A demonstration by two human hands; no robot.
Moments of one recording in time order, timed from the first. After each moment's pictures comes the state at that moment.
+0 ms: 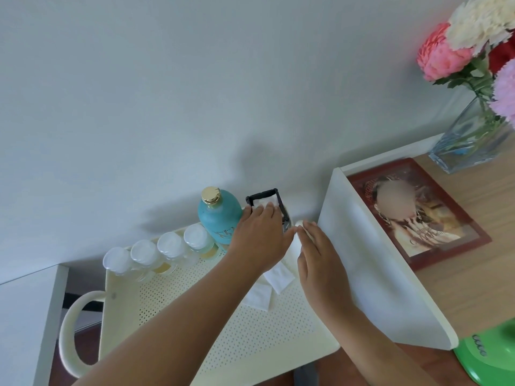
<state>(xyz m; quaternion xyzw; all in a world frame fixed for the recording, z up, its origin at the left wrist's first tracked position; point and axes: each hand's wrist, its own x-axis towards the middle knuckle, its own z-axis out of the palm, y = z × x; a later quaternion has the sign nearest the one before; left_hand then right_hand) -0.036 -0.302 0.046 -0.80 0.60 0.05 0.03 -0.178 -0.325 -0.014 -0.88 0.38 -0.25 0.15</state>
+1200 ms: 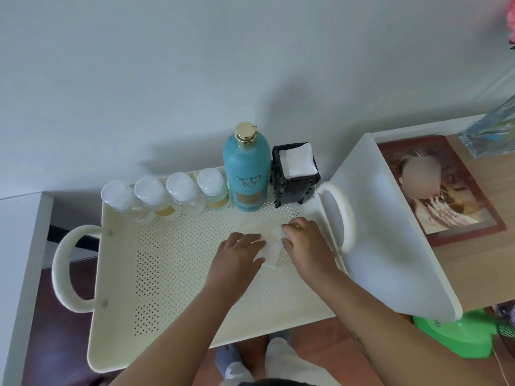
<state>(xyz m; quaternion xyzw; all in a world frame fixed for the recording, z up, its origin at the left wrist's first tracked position) -0.029 -0.162 -0.069 -0.82 0.53 0.16 -0.16 -0.146 -0.295 -0.054 -0.91 0.35 0.00 0.23</state>
